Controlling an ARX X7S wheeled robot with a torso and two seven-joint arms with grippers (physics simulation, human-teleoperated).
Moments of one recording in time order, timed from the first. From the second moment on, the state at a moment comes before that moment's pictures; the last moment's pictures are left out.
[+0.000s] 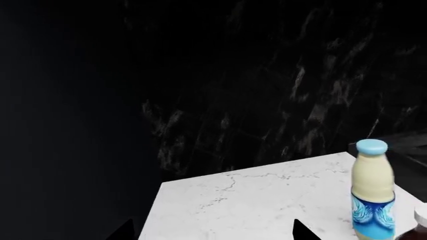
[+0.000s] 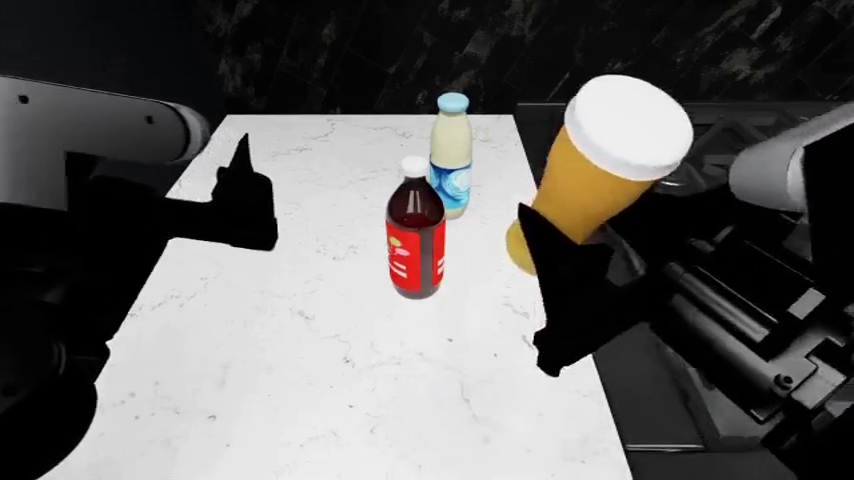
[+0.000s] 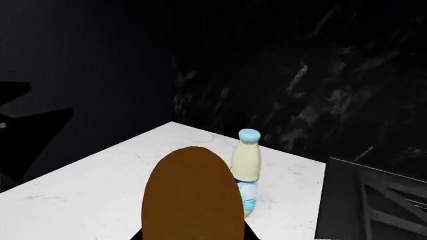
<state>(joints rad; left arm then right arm) -0.97 -0.68 0.10 0.70 -1.55 -1.23 -1.07 0.92 0.69 0.03 -0.74 1.94 1.19 0.89</state>
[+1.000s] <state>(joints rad) -1.09 -0.62 0.24 0.52 -2.15 -1.06 -1.12 1.11 0.77 -0.03 -0.77 1.89 1.12 1.08</state>
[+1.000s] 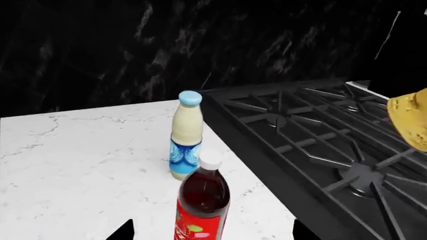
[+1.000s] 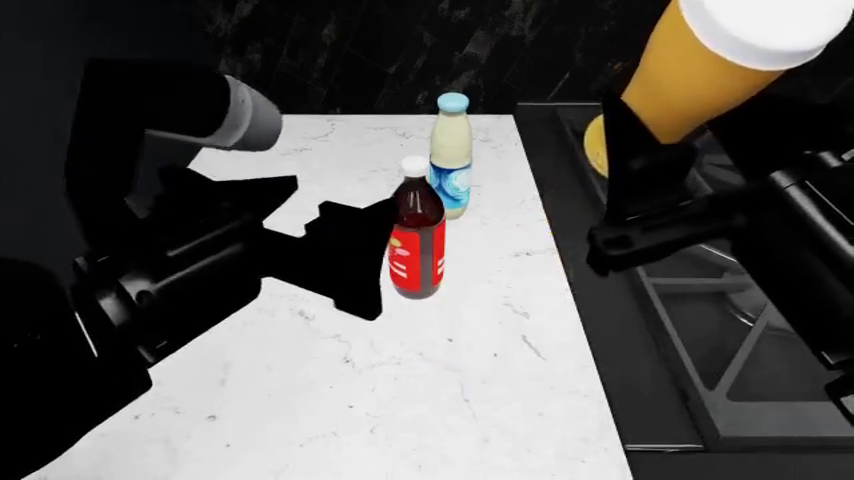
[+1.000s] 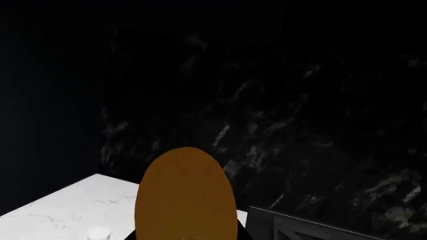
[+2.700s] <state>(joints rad) -1.06 -0.47 0.44 0.40 -1.82 -1.12 -0.97 0.97 0.81 0.03 -0.82 1.80 1.11 0.99</state>
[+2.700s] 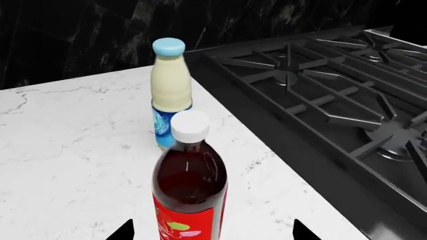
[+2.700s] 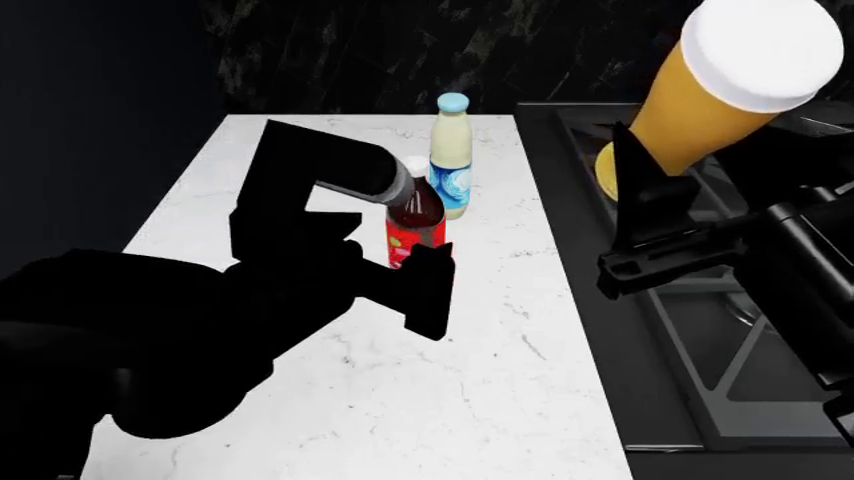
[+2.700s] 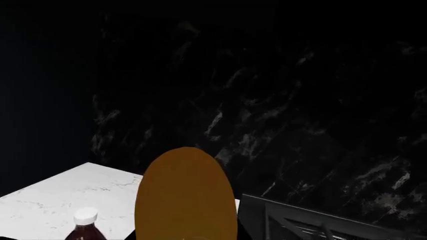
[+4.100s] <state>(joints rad) -1.02 -0.36 0.59 0.20 -1.32 -0.99 -0.66 0.86 0.82 0.07 -0.84 1.69 1.08 0.89</state>
